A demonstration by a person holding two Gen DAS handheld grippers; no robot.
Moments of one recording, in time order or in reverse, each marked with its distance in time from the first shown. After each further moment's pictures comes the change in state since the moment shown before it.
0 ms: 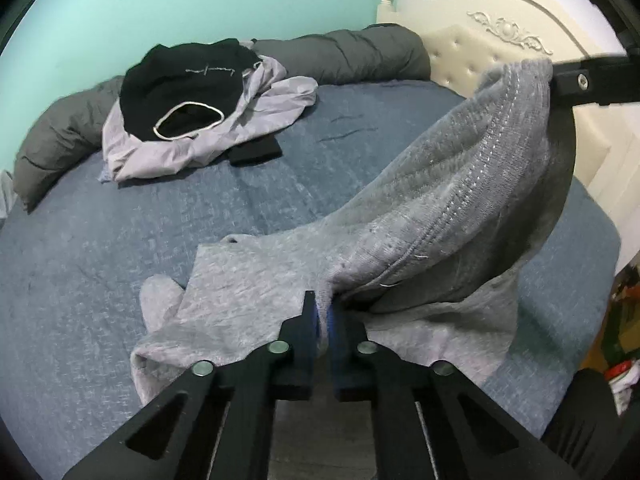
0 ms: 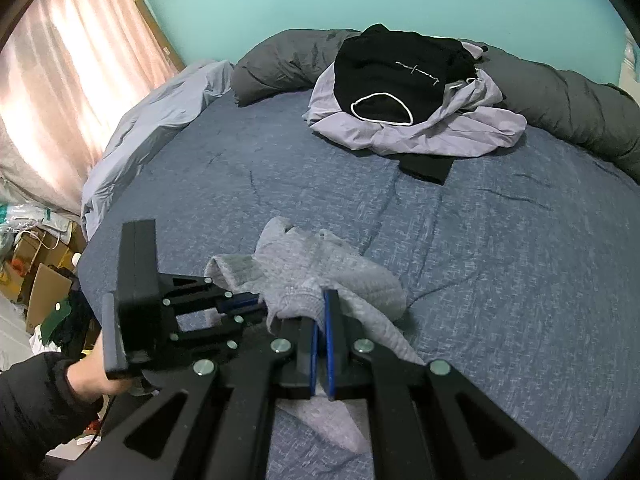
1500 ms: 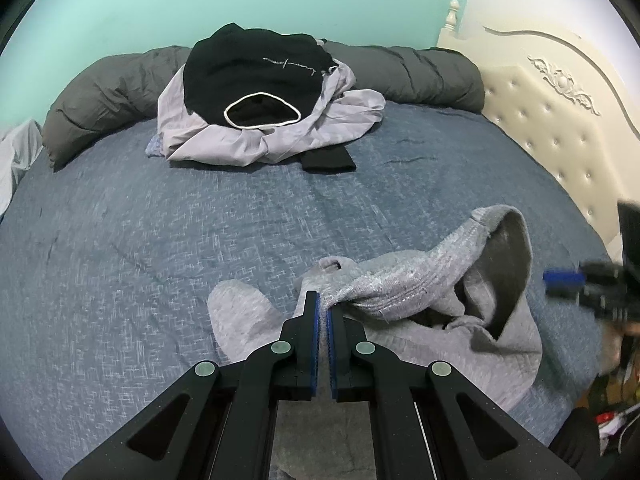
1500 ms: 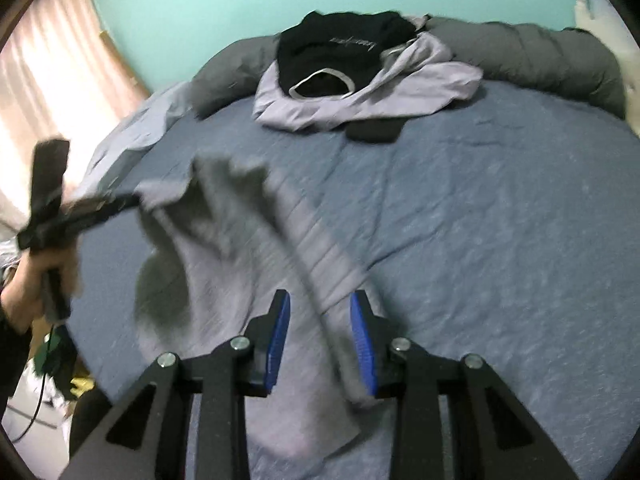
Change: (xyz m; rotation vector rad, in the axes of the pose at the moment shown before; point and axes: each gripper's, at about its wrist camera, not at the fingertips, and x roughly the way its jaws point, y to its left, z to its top) left arm -0.008 0.103 0.019 -0.155 -0.012 0.060; right arm 0.049 -0.090 -0.076 0.126 -0.071 -0.028
